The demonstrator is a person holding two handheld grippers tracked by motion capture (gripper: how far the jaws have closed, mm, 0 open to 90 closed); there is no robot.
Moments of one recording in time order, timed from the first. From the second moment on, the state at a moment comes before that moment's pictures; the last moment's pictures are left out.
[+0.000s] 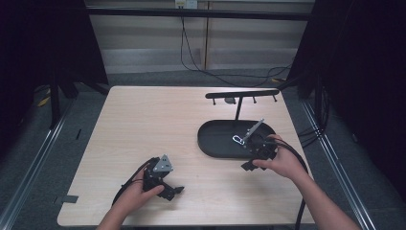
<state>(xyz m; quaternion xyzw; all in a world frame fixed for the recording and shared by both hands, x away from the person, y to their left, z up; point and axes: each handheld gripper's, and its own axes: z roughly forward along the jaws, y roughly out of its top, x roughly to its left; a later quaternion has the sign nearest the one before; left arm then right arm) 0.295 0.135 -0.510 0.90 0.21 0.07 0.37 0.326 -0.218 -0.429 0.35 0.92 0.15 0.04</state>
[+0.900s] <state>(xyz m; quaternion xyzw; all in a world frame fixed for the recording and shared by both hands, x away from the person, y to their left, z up) 0.295 0.135 -0.510 0.90 0.21 0.07 0.37 0.299 -0.242 -0.441 0.35 0.92 0.17 0.03</state>
